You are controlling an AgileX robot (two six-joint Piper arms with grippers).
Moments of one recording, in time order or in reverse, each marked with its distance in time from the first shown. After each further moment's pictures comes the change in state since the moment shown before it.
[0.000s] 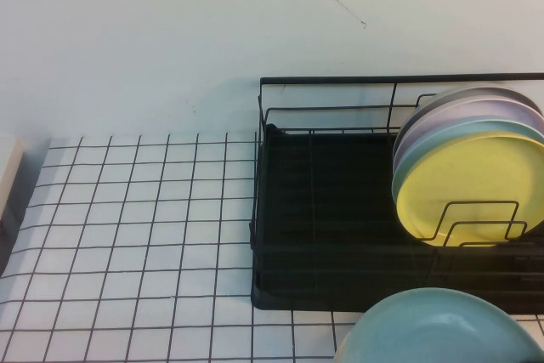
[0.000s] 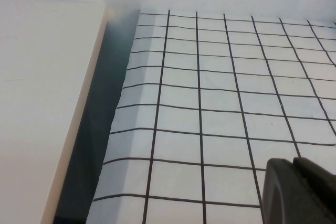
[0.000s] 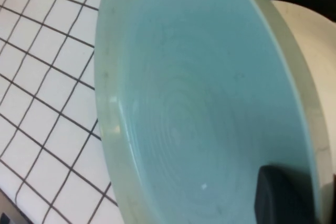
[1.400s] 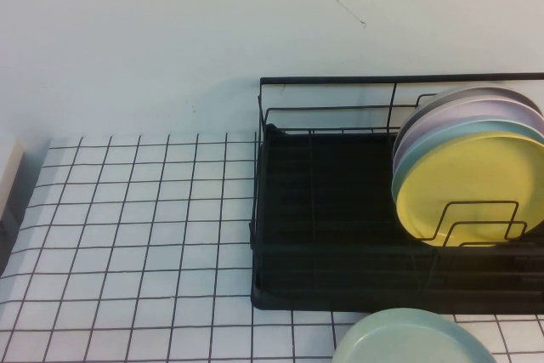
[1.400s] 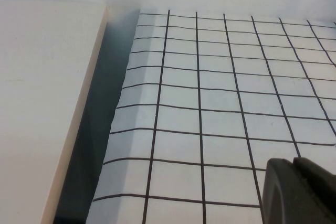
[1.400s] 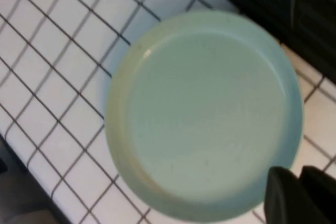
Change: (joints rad) right arm 0.000 0.210 -0.494 -0.354 0.336 0.147; left arm 0.000 0.000 0.000 0.000 0.000 0.000
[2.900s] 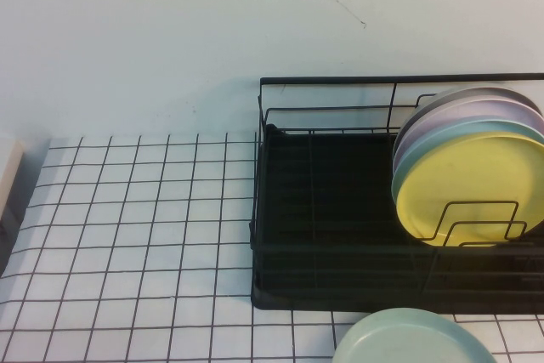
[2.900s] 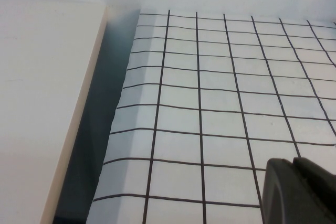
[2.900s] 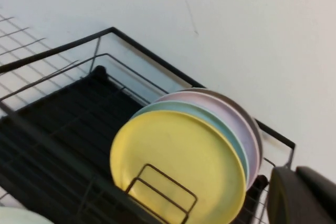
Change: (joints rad) right arm 0.000 -0.782 0.206 -0.029 -0.502 -0.093; left arm 0.000 0.000 0.000 0.000 0.000 0.000
